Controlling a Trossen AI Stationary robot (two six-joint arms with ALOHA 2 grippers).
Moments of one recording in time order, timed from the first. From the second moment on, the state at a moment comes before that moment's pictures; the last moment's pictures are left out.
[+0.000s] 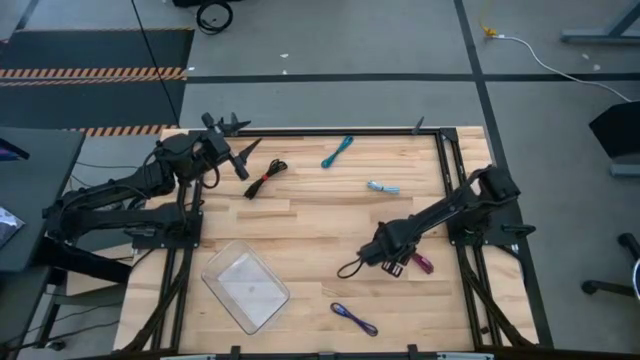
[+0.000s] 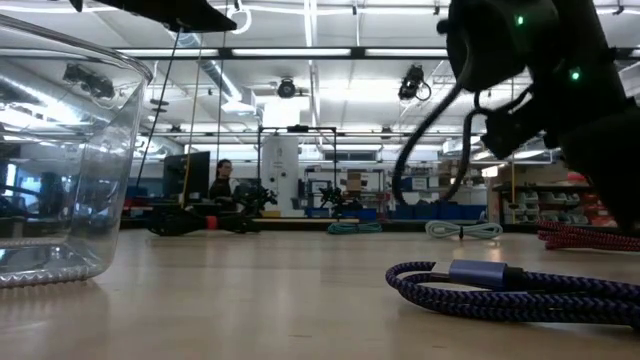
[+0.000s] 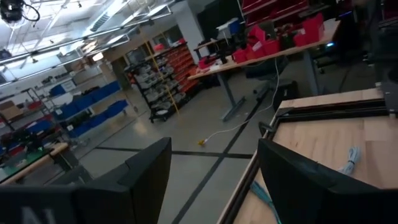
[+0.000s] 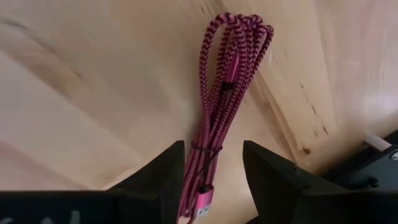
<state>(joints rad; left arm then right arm) 0.37 0.76 0.69 0.11 -0.28 0.41 0.34 1.80 1.07 -1.19 -0.03 0.96</state>
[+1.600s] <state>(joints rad) 0.20 0.55 0.69 -0.18 -0.41 0.24 0.14 1.63 1.34 -0.29 -0.10 0.36</state>
